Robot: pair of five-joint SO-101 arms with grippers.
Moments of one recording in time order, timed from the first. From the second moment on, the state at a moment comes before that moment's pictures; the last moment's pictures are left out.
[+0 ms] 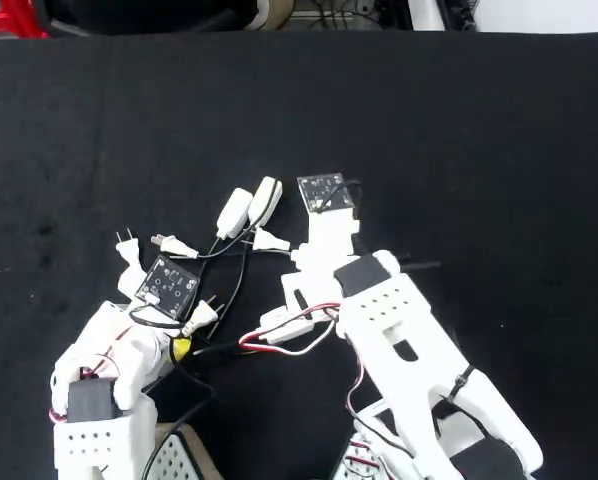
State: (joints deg) left arm -9.8 -104.5 95.9 71.4 -38.9; right arm -26.6 -30.8 54.8 61.7 -17.5
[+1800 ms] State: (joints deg) left arm -10.2 -104.4 95.9 71.4 -39.2; right arm -31.8 -31.1 59.5 59.8 0.3
